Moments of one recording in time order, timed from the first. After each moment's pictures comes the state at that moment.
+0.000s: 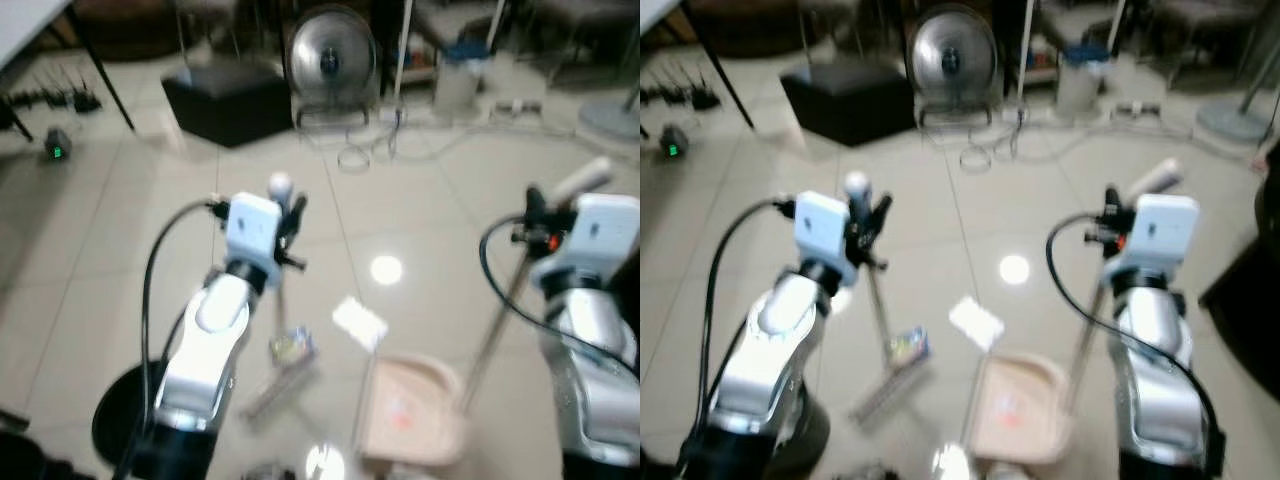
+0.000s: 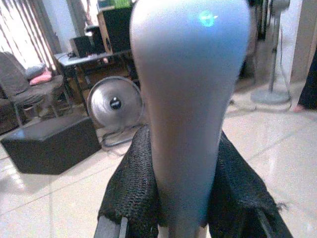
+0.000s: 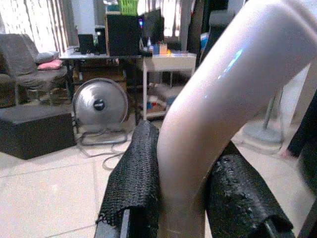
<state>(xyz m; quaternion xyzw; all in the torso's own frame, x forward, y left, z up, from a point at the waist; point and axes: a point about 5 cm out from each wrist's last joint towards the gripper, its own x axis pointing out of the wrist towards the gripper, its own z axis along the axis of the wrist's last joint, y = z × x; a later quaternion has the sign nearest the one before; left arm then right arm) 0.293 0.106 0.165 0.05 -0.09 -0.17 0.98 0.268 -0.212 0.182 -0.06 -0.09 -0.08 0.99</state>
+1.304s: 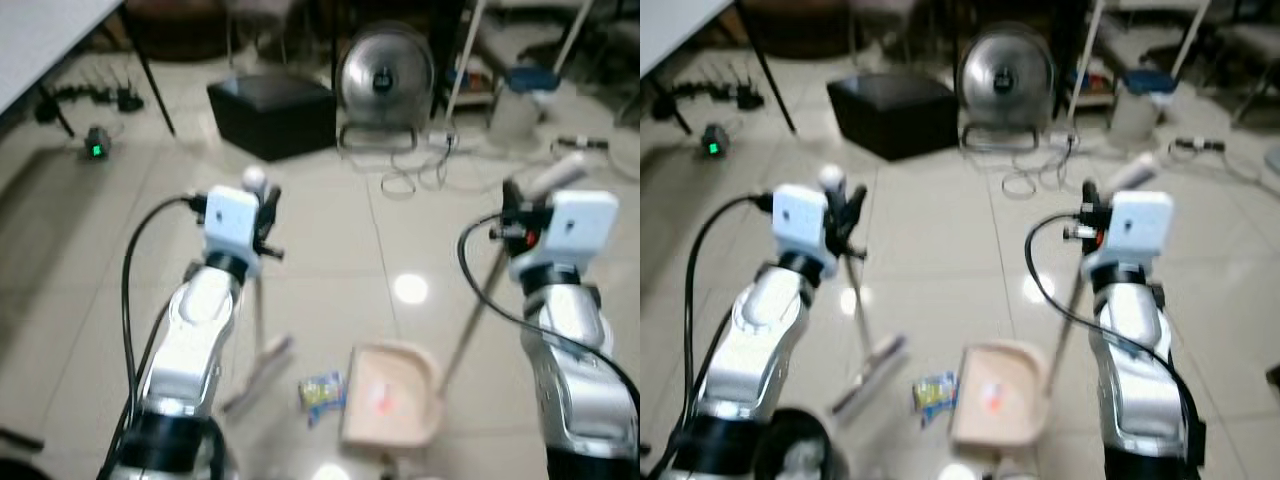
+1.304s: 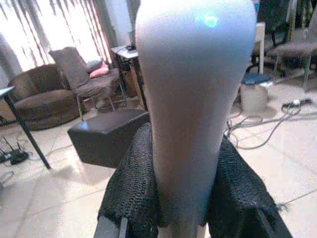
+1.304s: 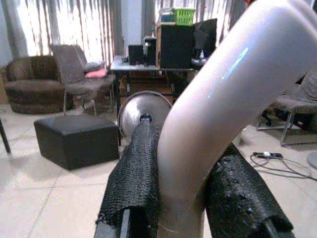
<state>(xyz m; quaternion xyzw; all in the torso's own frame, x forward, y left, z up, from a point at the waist) 0.302 0.127 0.162 0.08 -0.08 -0.12 0.99 0.274 -0.193 0.184 -0.05 -0.12 -0.05 0.99</state>
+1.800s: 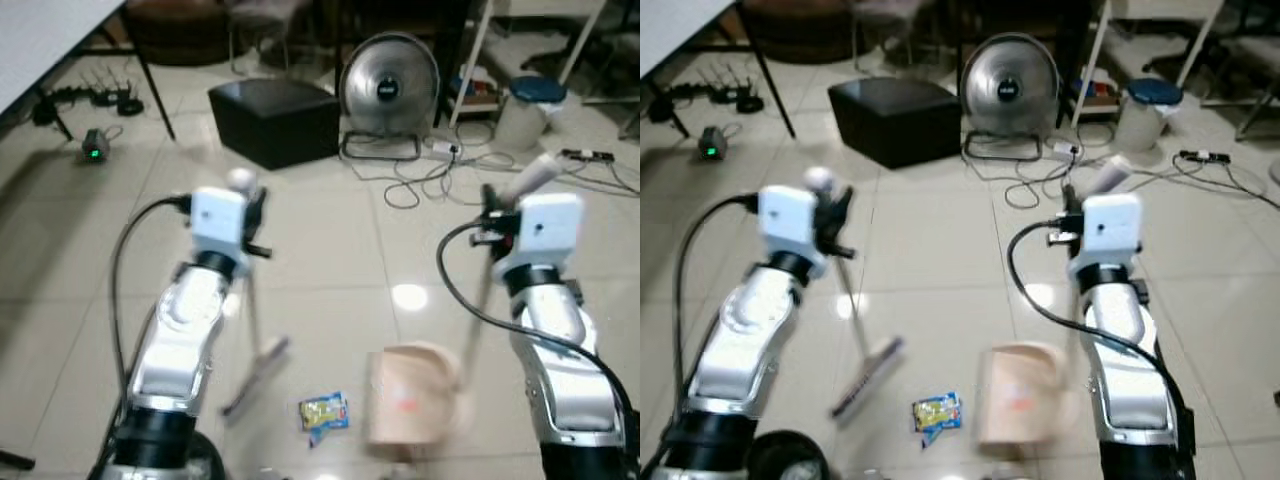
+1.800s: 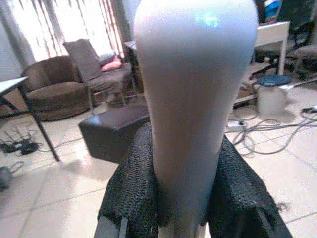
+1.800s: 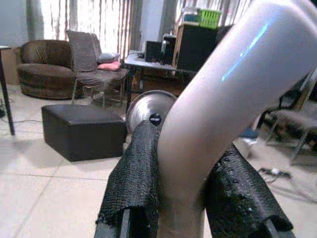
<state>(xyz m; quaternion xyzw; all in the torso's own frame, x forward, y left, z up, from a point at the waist) 0.306 0.145 0.160 0.06 -0.07 -0.09 0.99 0.283 -0.184 0.172 -0.08 -0.10 -0.02 0.99</state>
